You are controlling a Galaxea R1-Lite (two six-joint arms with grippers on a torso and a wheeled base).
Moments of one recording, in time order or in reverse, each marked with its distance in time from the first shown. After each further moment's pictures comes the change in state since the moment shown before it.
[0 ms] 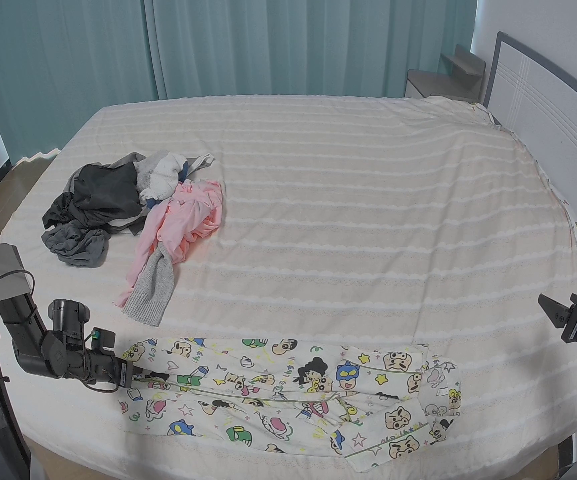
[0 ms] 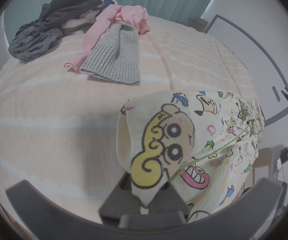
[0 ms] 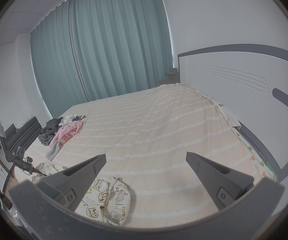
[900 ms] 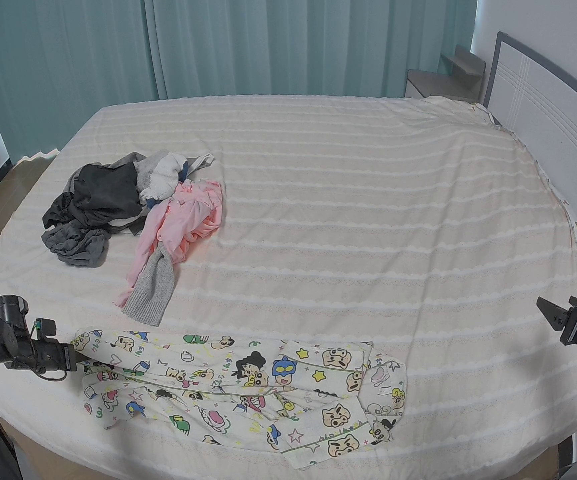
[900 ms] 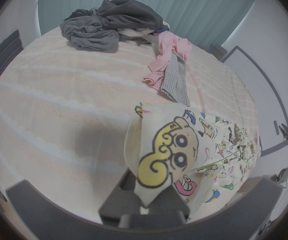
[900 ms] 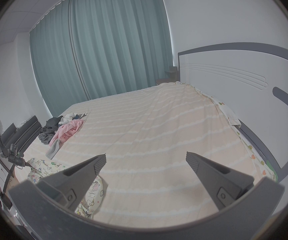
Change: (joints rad) left arm 0.368 -0.064 -0.070 0.160 -0.197 0.052; right arm 0.001 0.008 0.008 0.000 0.000 -0.004
